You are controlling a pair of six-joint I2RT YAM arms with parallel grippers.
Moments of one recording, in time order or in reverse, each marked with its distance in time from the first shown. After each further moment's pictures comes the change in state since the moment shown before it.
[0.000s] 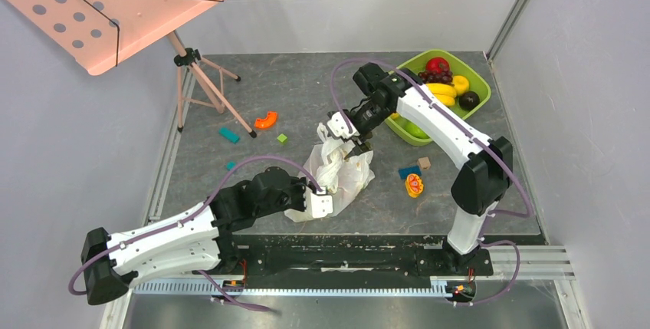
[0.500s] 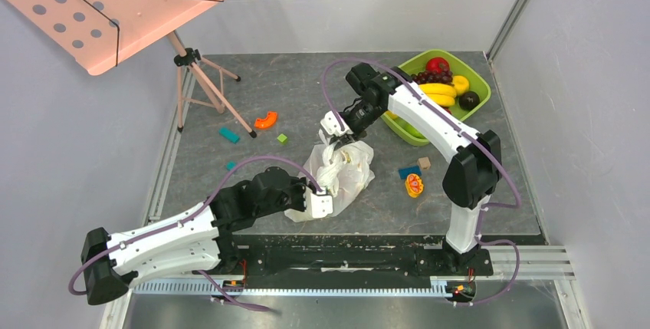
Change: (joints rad) left arm 0.000 0.000 0.000 0.000 0.000 0.006; right arm 0.015 0.085 0.058 0.002 0.008 0.007
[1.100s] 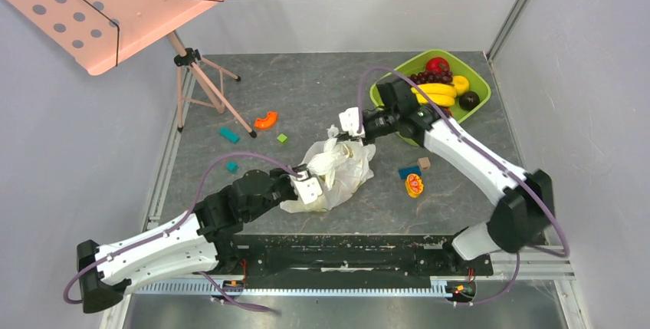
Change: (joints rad) left arm 0.000 -0.133 -0.034 0.124 -0.182 -0.103; right arm -0.028 -0.325 -0.417 0.562 -0.023 0.407
